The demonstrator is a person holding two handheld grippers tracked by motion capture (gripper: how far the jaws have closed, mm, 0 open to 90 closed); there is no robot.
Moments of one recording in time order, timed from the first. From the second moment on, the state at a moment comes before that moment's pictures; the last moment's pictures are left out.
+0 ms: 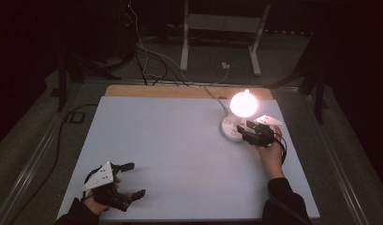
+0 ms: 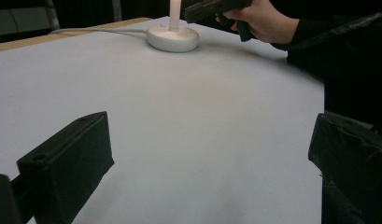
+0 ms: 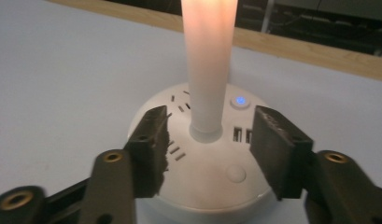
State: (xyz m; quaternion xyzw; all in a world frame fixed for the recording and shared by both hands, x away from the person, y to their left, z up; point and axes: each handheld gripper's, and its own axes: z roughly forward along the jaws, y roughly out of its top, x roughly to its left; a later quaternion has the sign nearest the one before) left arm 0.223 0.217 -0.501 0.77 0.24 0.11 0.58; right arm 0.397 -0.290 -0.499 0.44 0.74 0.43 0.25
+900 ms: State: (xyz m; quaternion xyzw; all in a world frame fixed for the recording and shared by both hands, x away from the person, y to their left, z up) left arm 0.222 0.219 -0.499 0.77 0.24 0.11 0.58; right arm 0.372 -0.291 -0.483 0.42 0.75 0.47 0.20
